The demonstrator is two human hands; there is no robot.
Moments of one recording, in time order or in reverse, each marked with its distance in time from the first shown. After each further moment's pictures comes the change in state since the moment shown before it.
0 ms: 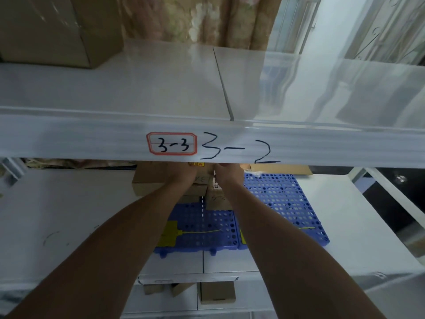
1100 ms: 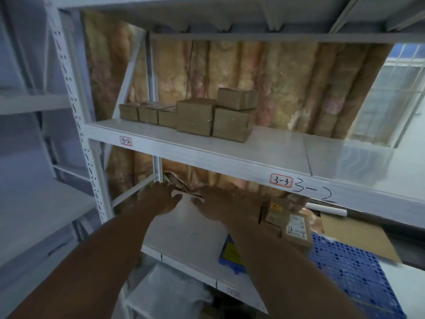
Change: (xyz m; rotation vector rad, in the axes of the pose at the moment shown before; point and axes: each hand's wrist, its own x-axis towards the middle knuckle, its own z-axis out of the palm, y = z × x) left_hand -0.167 -0.085 -0.361 0.979 0.185 0.023; right_hand -0.258 -0.141 0.090 -0.821 -0.440 -1.069
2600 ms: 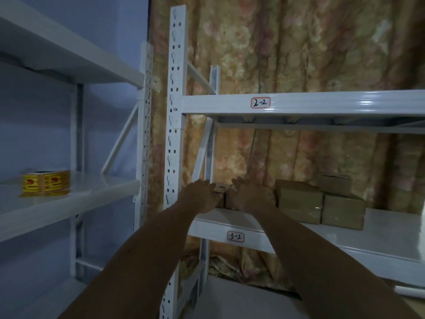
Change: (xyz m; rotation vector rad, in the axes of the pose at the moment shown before) left_hand 0.168 -0.232 -0.198 -0.135 0.280 0.284; right_hand 0.237 -0.246 -0.144 -0.283 0.293 0.223
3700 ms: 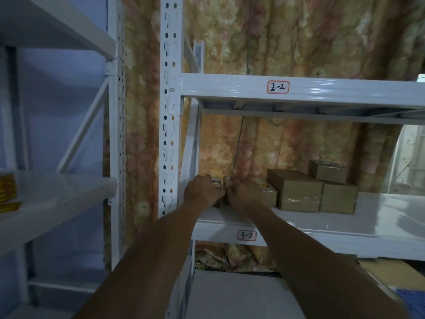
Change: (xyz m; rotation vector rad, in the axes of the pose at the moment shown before) left_hand 0.037 -0.018 0.029 -0.403 0.107 -0.009; right_hand 0.018 -0.028 0.042 0.115 0.228 0.209
